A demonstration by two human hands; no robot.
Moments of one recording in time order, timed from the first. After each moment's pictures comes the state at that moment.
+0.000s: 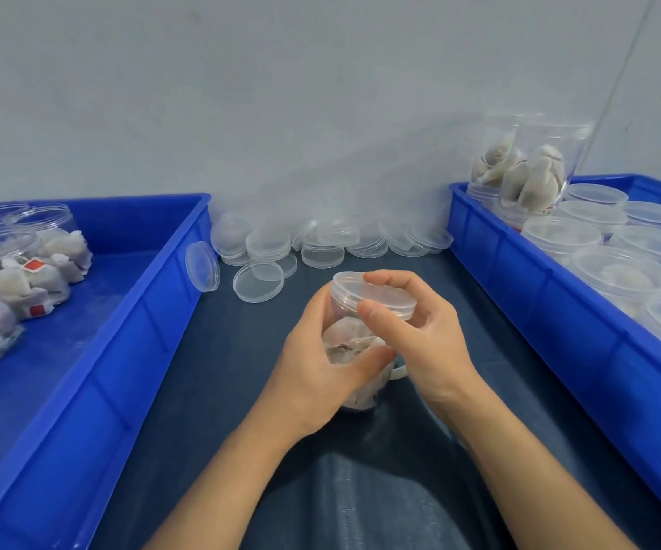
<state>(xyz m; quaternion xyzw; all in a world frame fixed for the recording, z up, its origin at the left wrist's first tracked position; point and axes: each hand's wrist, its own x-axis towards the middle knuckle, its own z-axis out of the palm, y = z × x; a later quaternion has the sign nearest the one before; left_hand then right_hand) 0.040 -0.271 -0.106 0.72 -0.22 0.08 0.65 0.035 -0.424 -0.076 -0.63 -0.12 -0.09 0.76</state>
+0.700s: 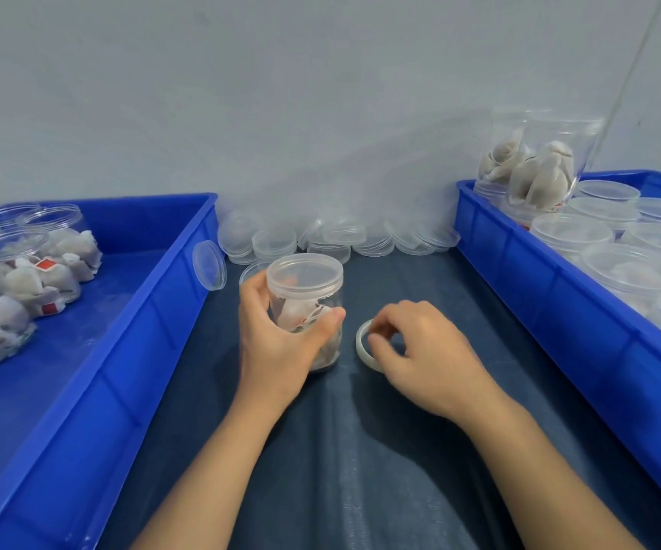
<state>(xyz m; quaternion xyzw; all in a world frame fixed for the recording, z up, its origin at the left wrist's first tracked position) 0.059 -0.245 -0.114 0.73 -0.03 0.27 0.62 0.050 -0.442 -0.098 -0.94 -0.15 -0.12 0.27</state>
